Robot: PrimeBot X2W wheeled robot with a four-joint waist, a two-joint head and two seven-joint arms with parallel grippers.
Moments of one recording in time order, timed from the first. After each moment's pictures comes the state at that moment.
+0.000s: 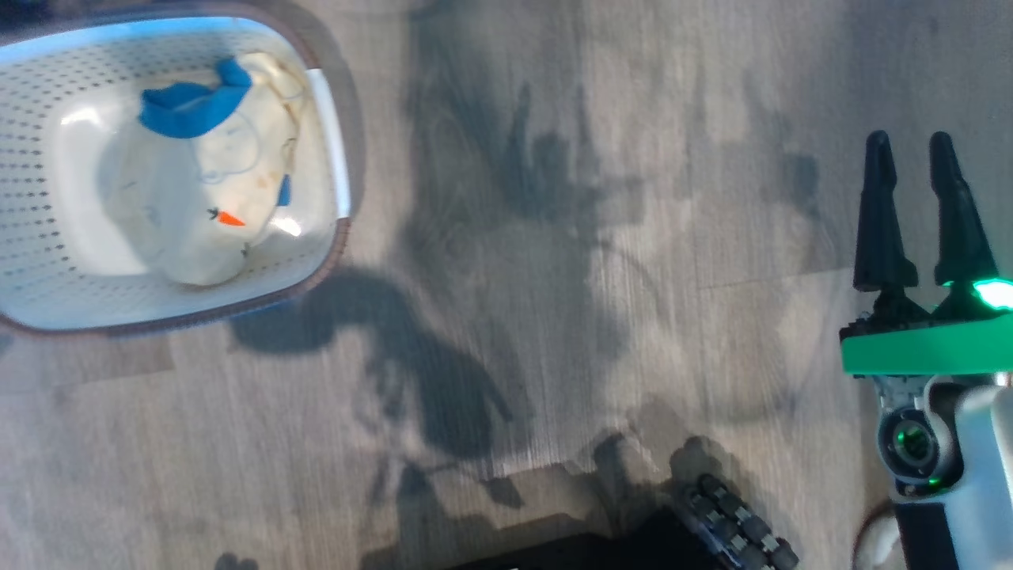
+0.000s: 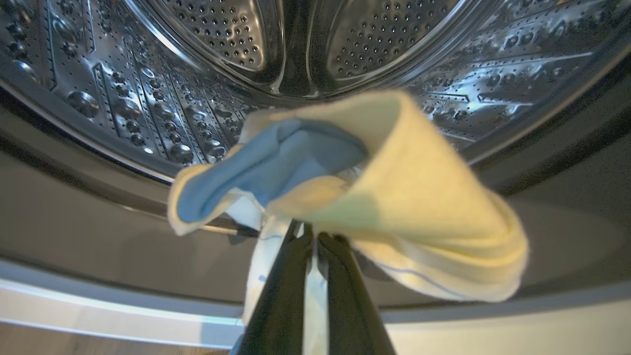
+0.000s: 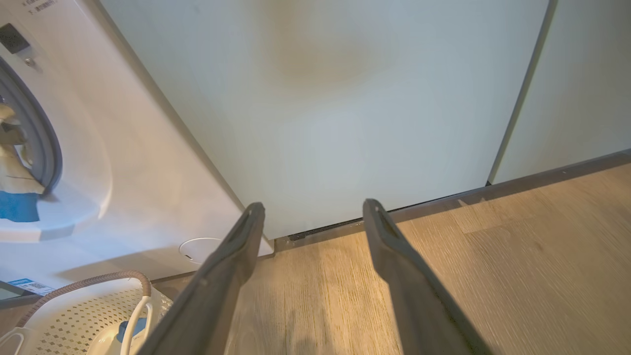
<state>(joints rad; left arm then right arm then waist) -1.28 0.59 -0.42 0.31 -0.62 0.24 0.39 -0.33 -0.05 0.12 0.03 0.46 0.13 -0.25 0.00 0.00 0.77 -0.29</state>
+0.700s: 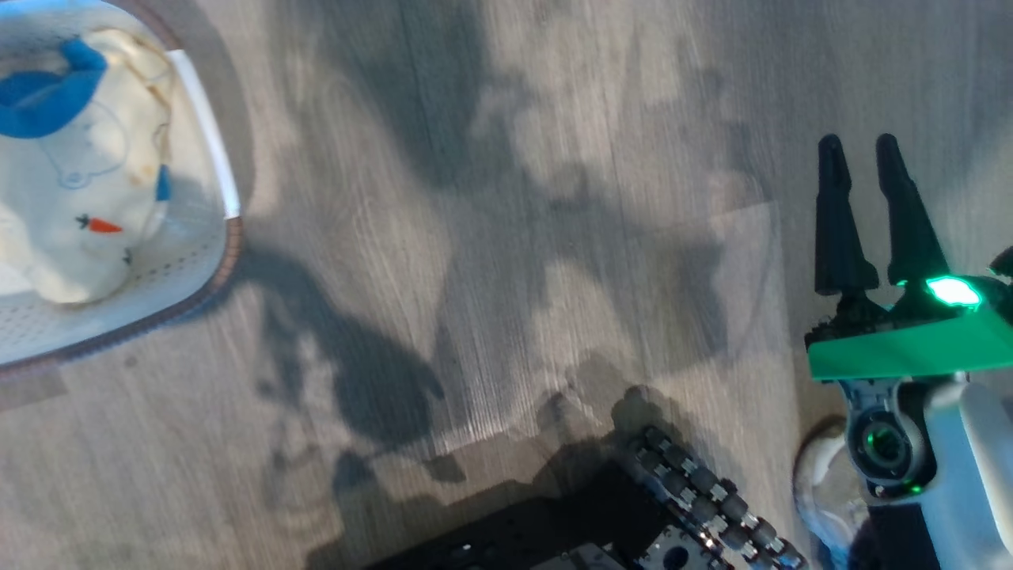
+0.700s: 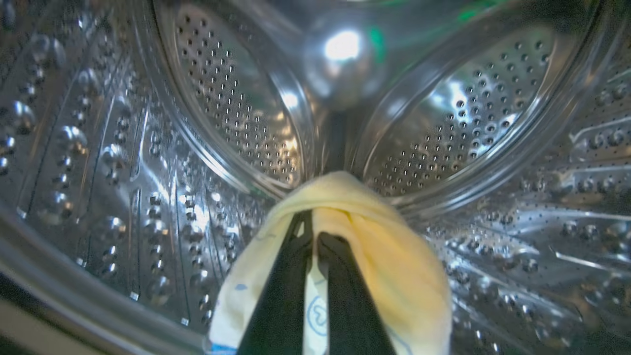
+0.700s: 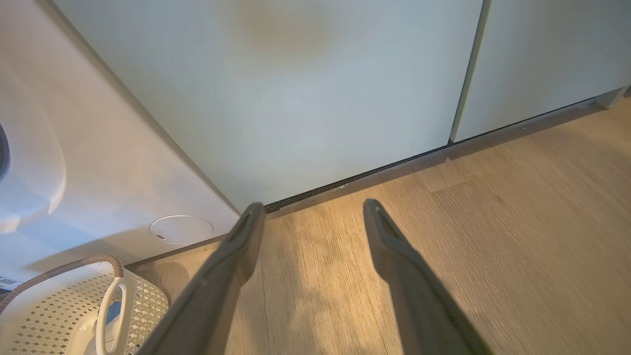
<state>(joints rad) -1.67 0.64 -0.42 0.60 -0.47 0.17 0.18 -0.34 -0.04 0.19 0.03 0.54 0.13 -0.25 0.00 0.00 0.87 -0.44</state>
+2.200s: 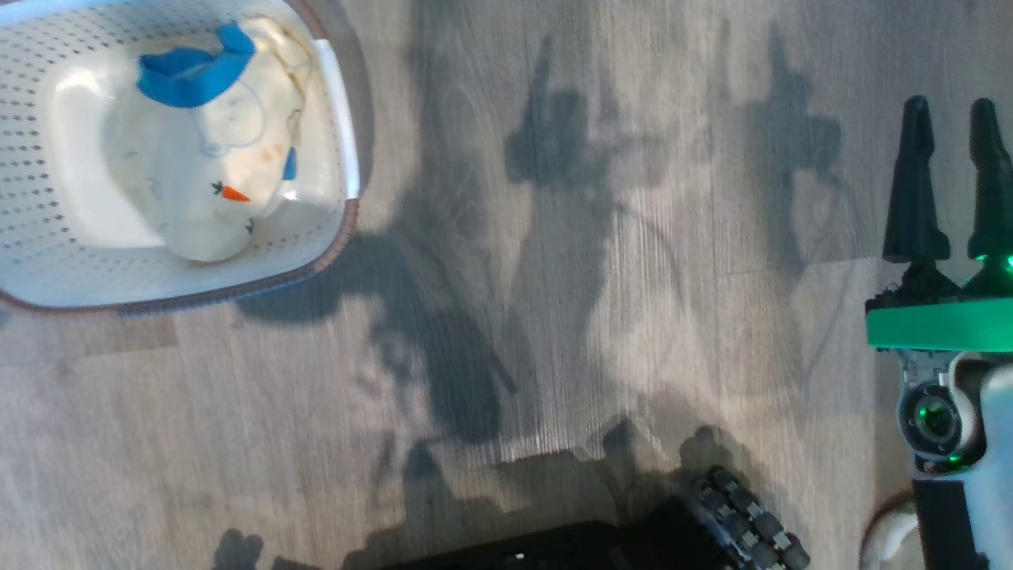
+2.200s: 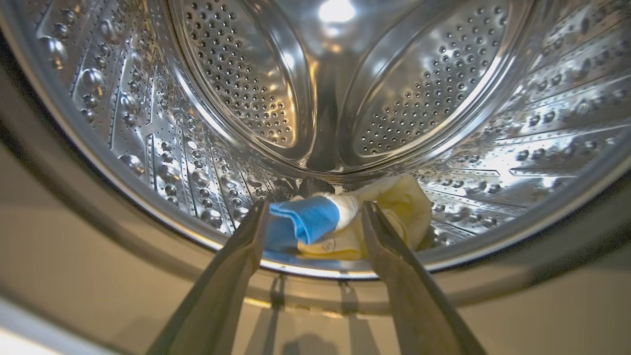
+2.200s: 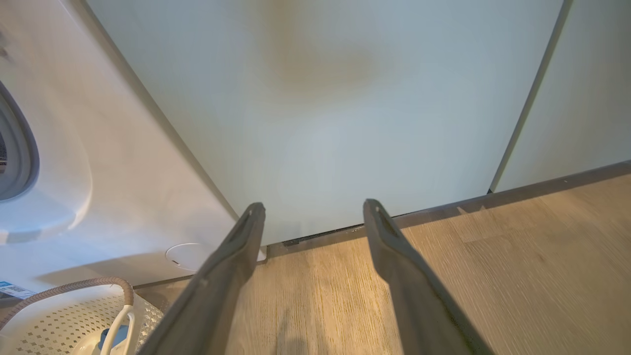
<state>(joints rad) -1.35 0.53 -0.41 0.50 -0.60 0.21 -0.05 -0.37 -0.04 0.07 0.02 0.43 0.13 -0.25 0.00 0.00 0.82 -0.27</state>
